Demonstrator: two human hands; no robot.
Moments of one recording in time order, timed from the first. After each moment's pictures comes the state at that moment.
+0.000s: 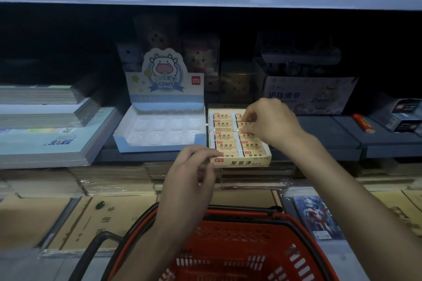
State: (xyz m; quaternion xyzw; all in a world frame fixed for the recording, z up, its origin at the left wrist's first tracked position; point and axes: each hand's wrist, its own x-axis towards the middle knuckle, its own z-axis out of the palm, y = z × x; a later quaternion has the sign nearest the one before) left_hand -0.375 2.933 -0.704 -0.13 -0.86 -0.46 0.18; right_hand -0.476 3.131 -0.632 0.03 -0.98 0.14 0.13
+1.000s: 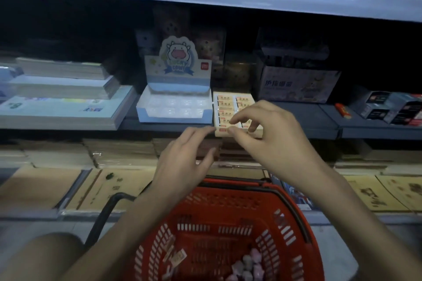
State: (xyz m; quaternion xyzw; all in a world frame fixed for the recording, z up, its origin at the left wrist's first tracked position) left_hand -0.342 2.899 -0.702 -0.18 -0.91 -0.31 0.21; right_hand -0.314 3.096 -0.608 0.15 -0.93 0.27 0.19
